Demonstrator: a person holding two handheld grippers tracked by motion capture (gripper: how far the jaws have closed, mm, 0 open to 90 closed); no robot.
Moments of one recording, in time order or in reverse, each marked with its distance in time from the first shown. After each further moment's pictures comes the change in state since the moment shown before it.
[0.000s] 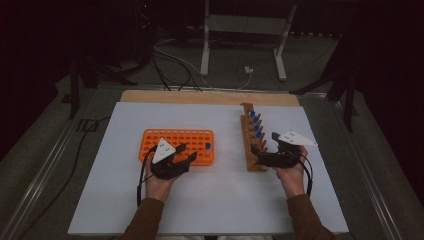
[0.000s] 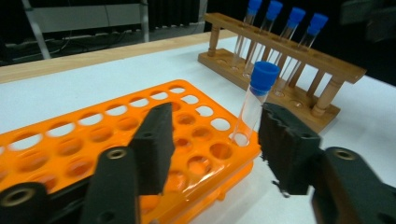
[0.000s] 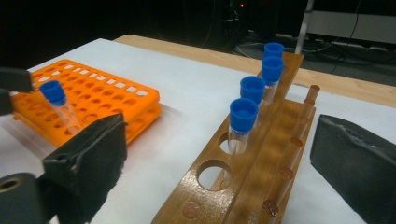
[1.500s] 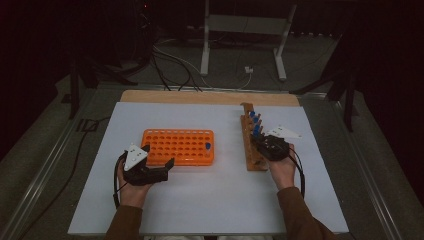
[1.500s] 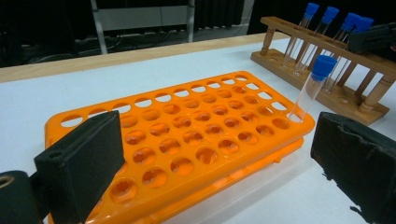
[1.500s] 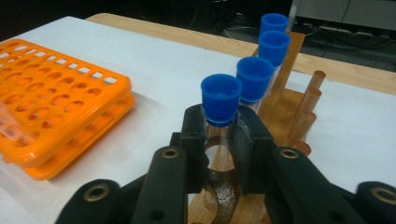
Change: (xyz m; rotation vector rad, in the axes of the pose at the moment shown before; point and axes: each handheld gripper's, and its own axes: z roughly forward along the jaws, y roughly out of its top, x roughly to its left) left arm 0.022 -0.008 -0.050 0.000 0.165 -0.032; right arm -0.004 -0.004 0.039 0.066 -0.070 -0.028
